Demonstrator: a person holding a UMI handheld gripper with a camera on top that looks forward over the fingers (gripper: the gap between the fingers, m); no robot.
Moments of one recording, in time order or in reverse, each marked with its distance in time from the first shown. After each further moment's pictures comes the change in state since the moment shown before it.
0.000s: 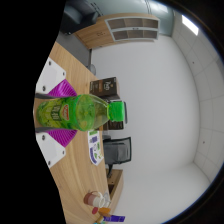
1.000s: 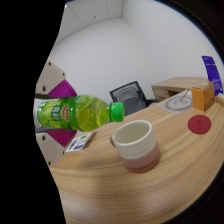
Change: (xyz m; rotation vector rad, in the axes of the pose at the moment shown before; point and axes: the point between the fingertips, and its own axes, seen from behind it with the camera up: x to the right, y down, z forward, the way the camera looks) arm 0.321 -0.114 0.063 -0.085 -0.067 1.898
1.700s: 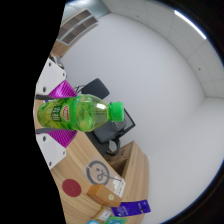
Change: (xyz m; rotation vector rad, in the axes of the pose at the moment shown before) arm -0.103 -0.056 -0.039 0.062 0.095 -1.332
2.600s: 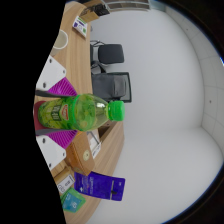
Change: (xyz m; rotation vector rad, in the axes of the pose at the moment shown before) arm 0.250 -0.011 0.031 0.114 0.277 -0.519
